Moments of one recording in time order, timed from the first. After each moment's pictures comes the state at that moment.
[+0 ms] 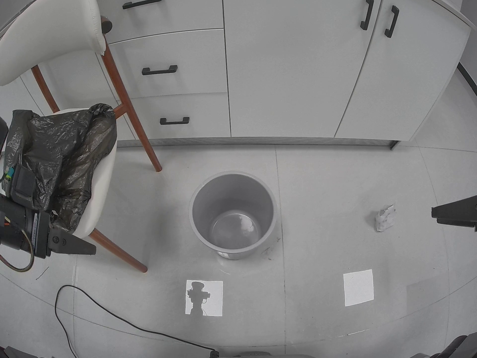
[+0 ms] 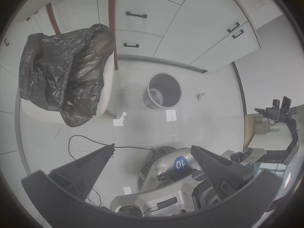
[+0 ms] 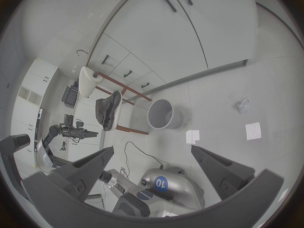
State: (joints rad) left arm -0.10 1.25 -1.17 0.86 -0.28 -0.05; right arm 0.17 1.08 -1.00 0.52 0.55 0.32
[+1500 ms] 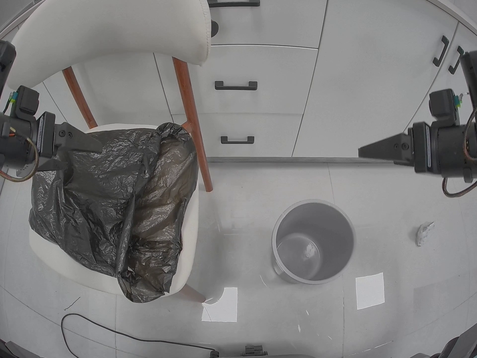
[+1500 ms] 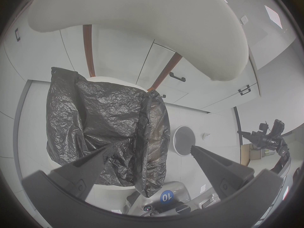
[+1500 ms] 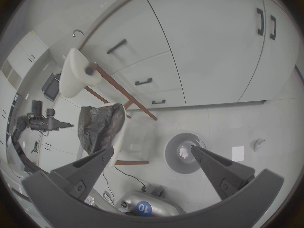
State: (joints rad) left arm -0.11 1.39 -1.51 0.78 -0.28 -0.23; right arm 0.55 1.41 -1.31 0.41 0.02 0.35
